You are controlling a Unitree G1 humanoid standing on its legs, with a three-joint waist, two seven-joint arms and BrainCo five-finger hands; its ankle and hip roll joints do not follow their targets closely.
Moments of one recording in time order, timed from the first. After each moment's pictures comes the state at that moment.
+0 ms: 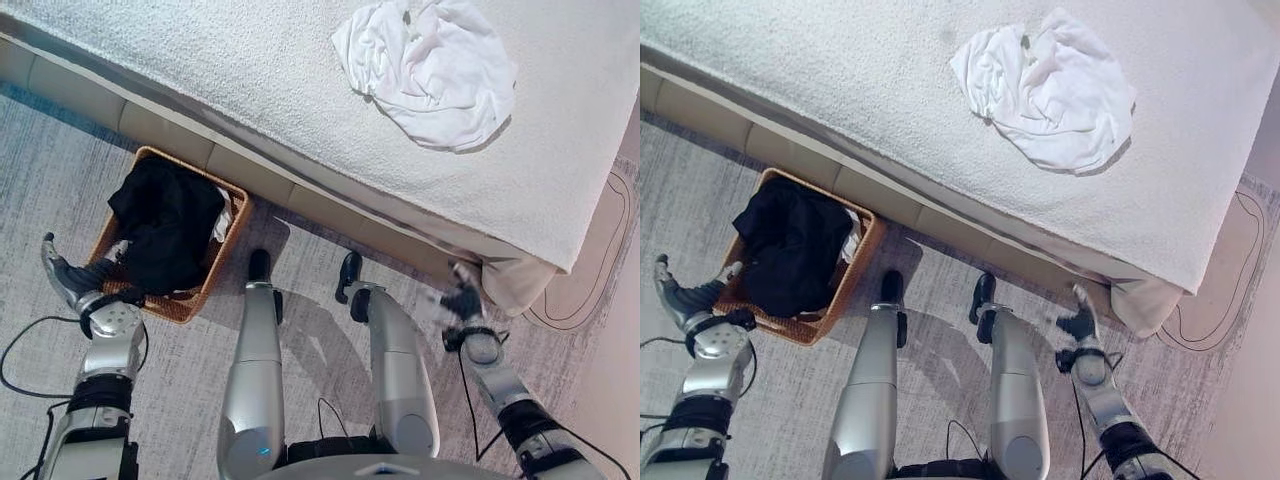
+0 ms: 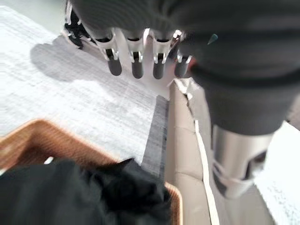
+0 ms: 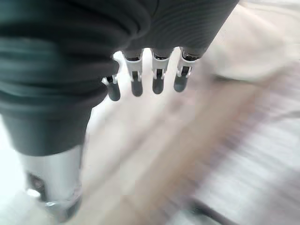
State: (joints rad) left arm -0.22 0.49 0.13 0.62 -0.17 -0.14 0.70; right arm -0.16 -0.36 0.11 0.39 0.02 -0.17 -0.43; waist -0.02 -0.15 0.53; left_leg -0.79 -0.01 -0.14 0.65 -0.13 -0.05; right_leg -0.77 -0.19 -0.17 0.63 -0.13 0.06
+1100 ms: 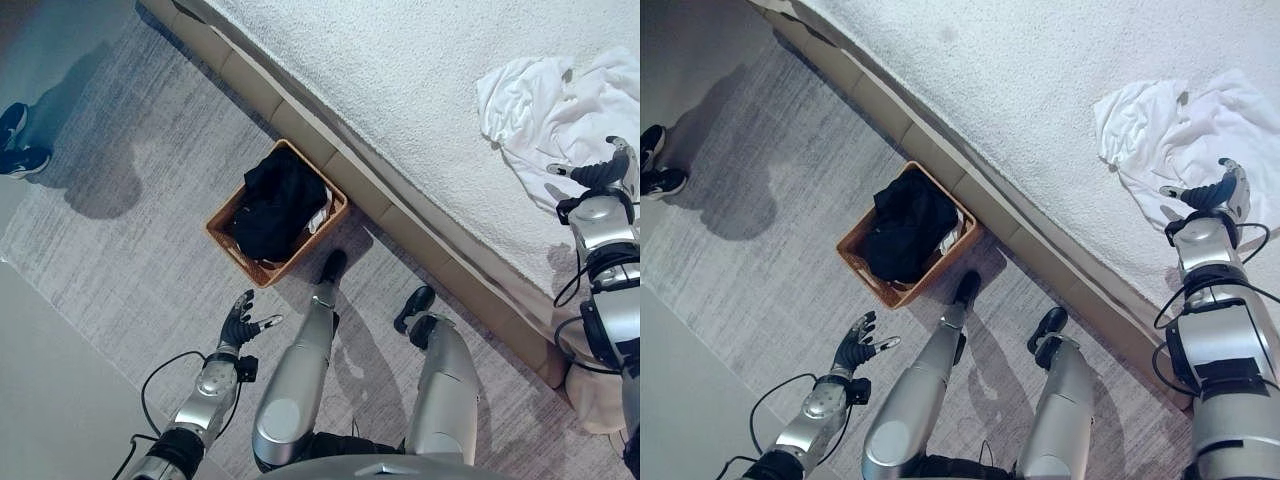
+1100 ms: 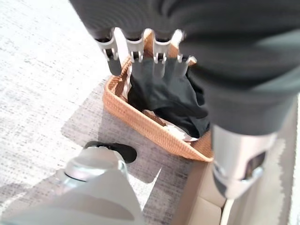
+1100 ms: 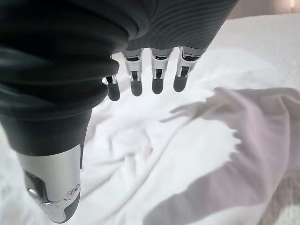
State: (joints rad) left arm -0.05 0.38 -0.39 0.55 -0.33 -0.21 0.23; right arm -1.03 -0.77 0.31 1.33 0.06 -0.01 -0.41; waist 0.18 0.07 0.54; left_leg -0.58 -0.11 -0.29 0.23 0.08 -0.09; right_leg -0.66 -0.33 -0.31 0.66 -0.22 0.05
